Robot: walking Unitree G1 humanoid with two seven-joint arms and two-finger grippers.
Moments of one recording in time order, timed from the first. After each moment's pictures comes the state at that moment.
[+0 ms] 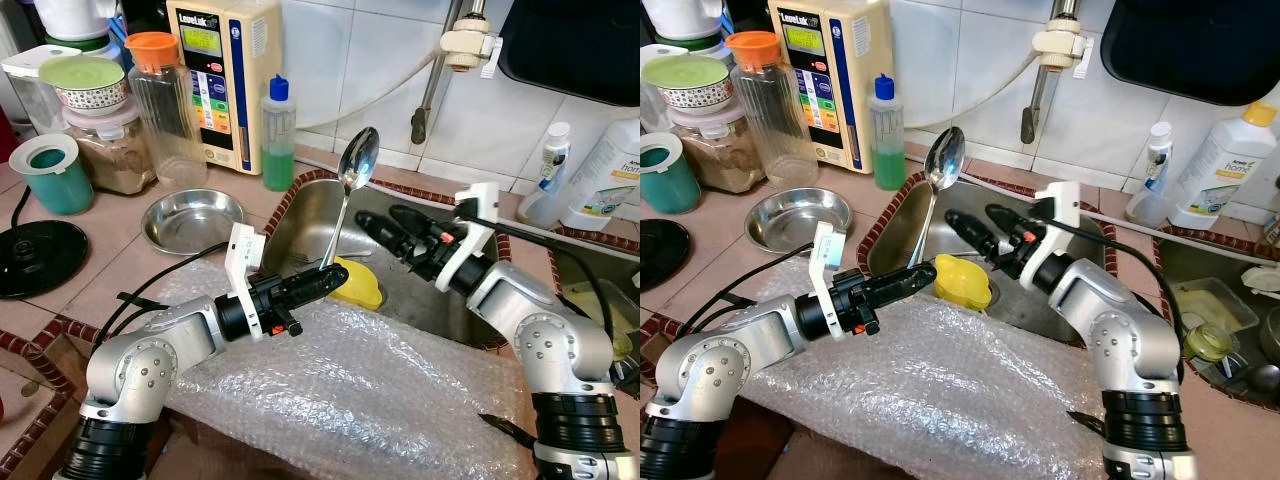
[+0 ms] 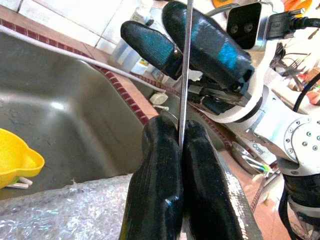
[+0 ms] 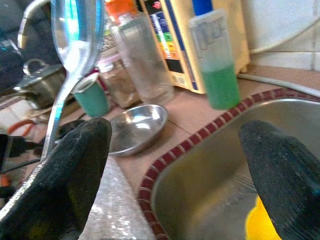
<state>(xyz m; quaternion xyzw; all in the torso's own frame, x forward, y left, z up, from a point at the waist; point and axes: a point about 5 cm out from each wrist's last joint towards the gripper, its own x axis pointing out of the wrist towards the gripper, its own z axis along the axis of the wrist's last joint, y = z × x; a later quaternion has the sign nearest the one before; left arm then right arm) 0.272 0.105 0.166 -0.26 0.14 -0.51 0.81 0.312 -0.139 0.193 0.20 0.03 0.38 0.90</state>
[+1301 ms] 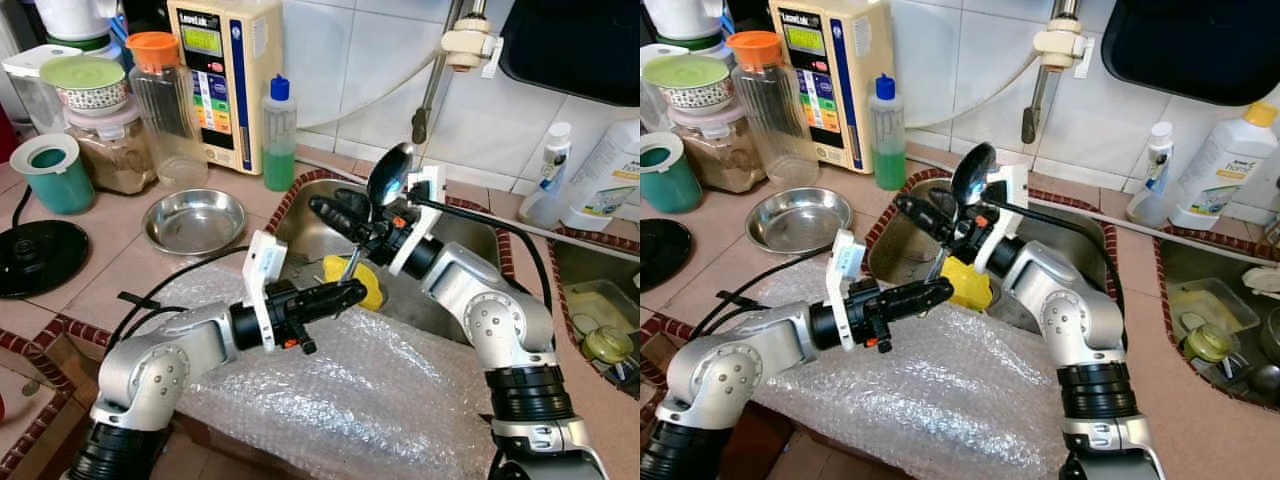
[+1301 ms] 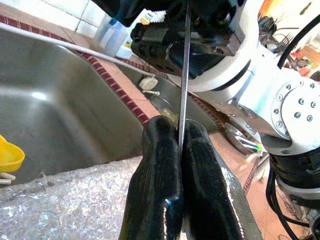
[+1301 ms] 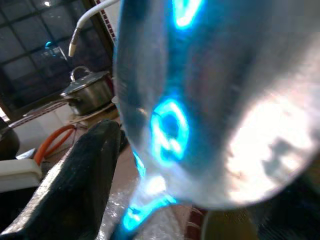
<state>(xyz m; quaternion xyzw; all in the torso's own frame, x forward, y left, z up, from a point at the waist) 0.264 0.092 0.164 -0.23 0.15 -0.54 0.80 0.326 -0.091 0.202 0.22 0.01 0.45 0.87</state>
